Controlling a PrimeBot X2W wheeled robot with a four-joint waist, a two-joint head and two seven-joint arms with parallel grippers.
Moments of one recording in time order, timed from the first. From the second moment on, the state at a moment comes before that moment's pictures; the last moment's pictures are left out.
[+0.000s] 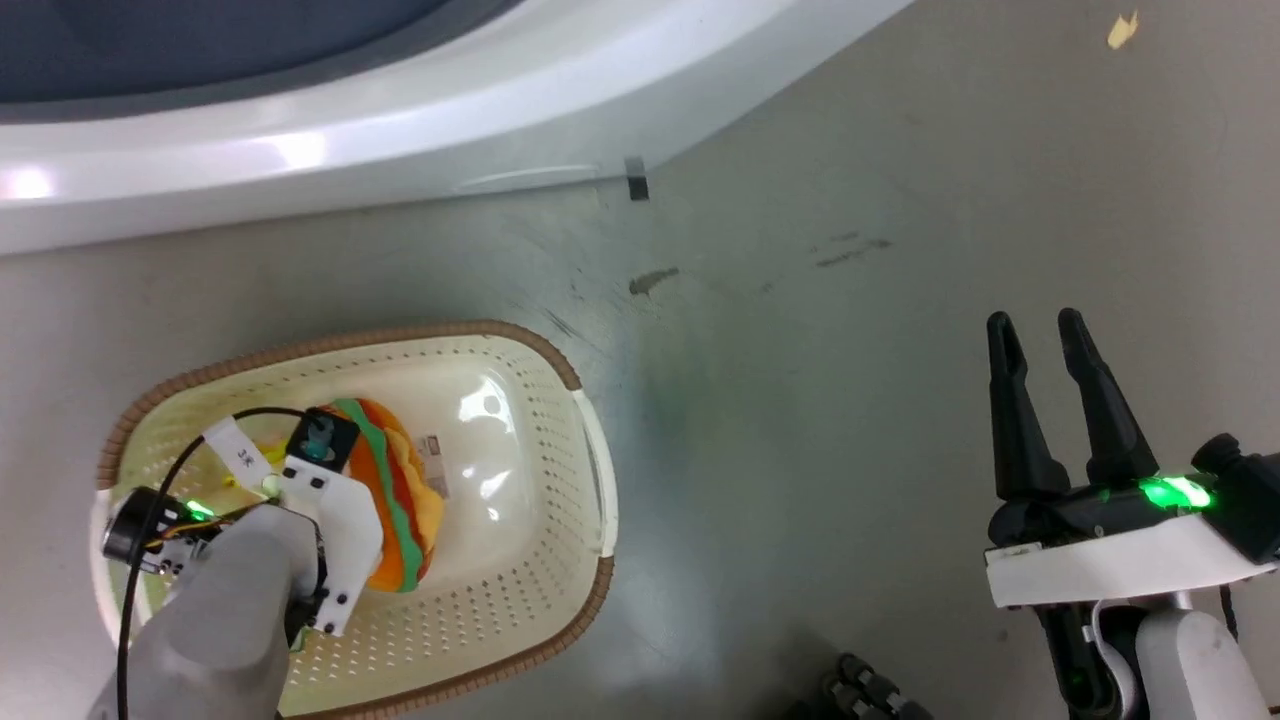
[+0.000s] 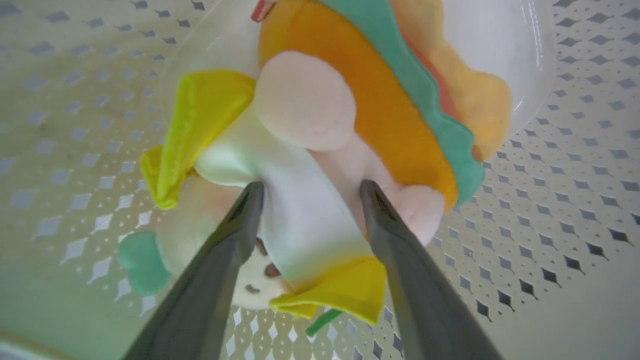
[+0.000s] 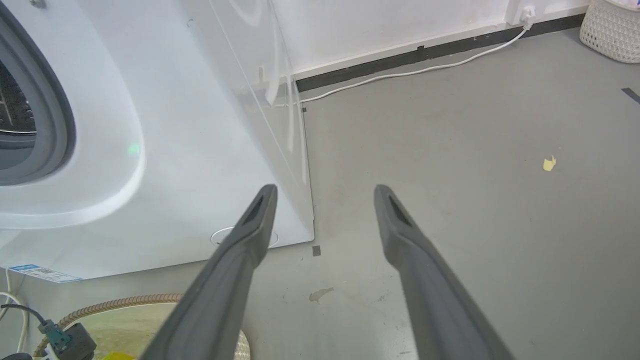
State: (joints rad) left arm -0.64 0.32 -0.38 0.98 -0.06 -0.09 0.34; right arm -0.18 -0.05 0.06 -0.05 0.43 0.13 -0.20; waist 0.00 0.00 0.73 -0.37
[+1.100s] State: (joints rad) left arm -0.58 0.23 -0.45 1.22 -0.24 -0.11 0.03; right arm -0.17 -0.05 0.02 -0.04 0.36 0.13 -0.26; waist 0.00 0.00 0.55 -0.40
